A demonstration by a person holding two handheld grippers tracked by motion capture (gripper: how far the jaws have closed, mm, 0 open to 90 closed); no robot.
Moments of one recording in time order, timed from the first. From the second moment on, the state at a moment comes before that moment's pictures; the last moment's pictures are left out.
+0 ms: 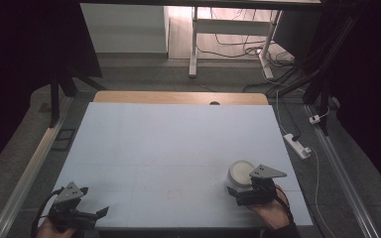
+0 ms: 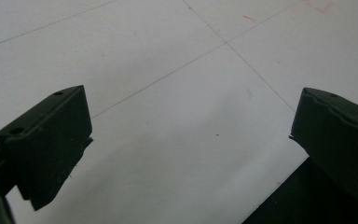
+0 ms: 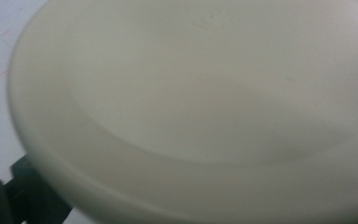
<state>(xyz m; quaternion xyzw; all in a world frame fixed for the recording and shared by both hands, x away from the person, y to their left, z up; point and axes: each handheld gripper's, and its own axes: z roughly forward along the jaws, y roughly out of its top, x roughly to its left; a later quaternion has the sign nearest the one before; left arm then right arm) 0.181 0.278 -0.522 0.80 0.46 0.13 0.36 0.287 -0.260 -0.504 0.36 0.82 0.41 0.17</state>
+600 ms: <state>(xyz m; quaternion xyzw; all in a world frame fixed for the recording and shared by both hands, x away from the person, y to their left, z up) 0.181 0.278 -0.522 0.80 0.45 0.13 0.36 0.286 -0.259 -0.501 0.35 0.83 0.40 0.19</state>
